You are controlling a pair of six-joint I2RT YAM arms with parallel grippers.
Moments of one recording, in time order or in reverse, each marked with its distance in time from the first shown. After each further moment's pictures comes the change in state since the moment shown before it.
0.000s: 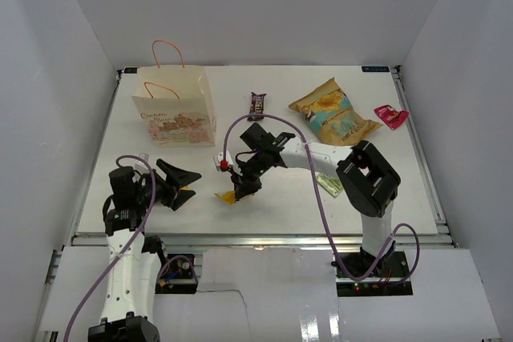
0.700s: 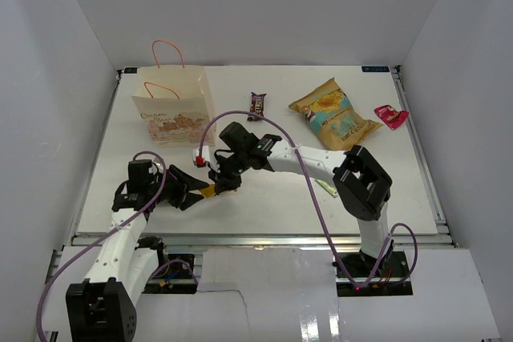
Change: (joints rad) left arm -0.177 0.250 0.011 0.025 -0.148 -0.056; right arm 0.113 0.027 0.148 0.096 0.197 0.268
